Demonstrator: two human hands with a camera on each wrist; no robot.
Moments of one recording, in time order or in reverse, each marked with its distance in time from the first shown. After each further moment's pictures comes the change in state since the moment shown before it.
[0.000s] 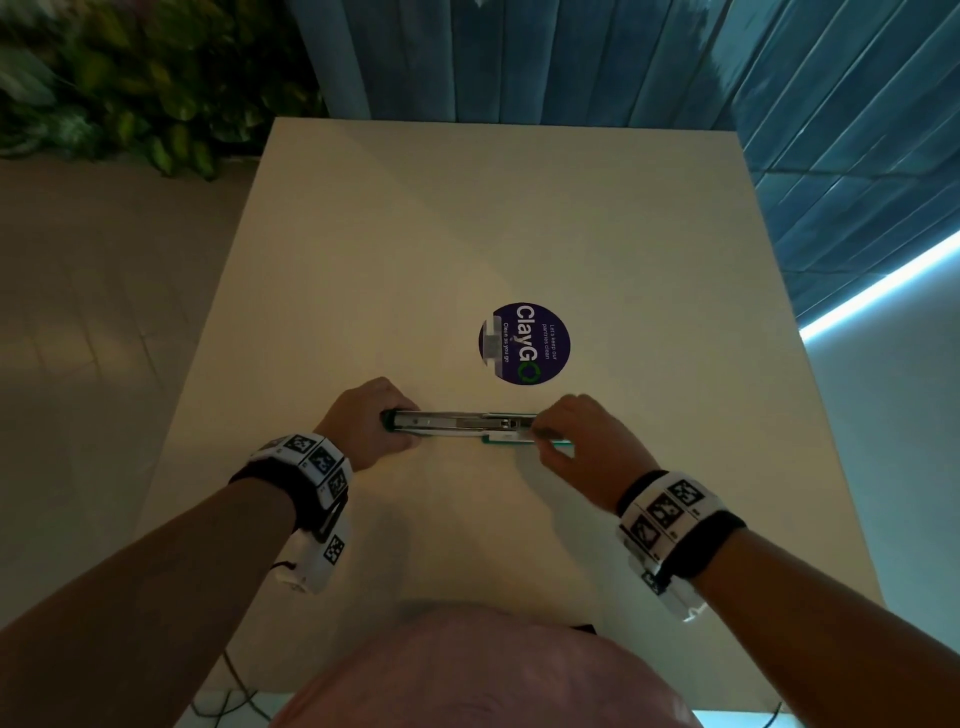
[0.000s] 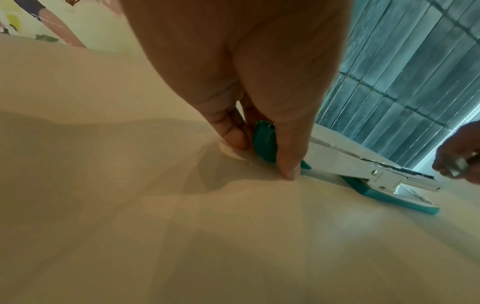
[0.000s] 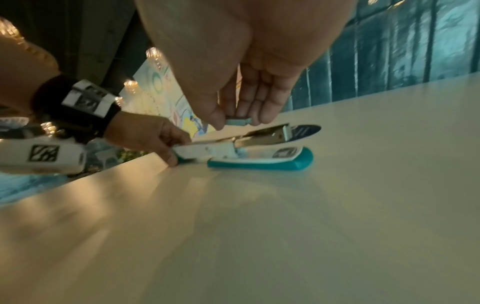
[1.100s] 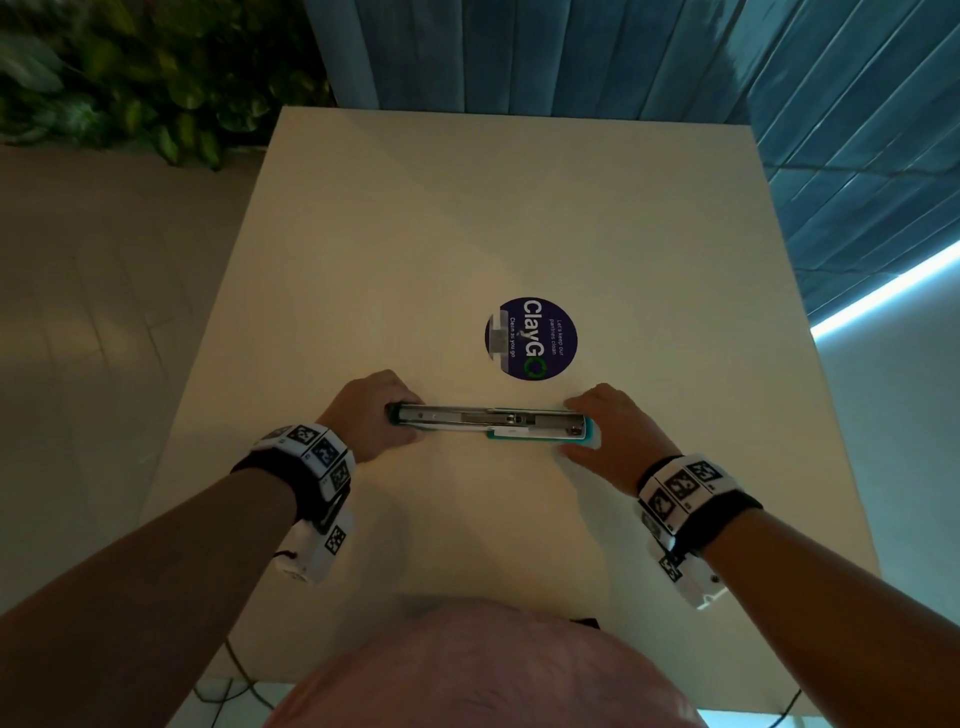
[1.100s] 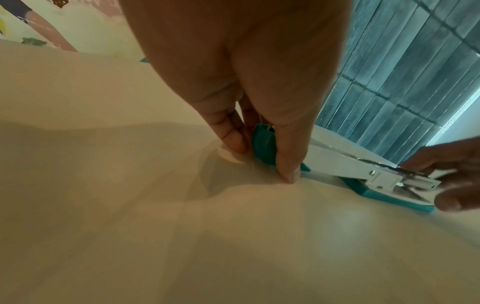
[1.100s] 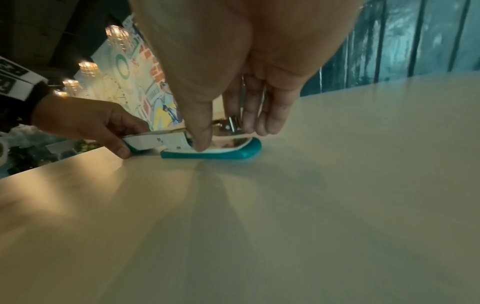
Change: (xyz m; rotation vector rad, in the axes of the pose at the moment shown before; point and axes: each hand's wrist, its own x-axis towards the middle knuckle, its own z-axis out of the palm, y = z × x) left_hand 0.002 -0.001 -0.002 0.043 -0.022 0.037; right_hand 0.005 0.028 -0.004 -0.006 -0.112 0.204
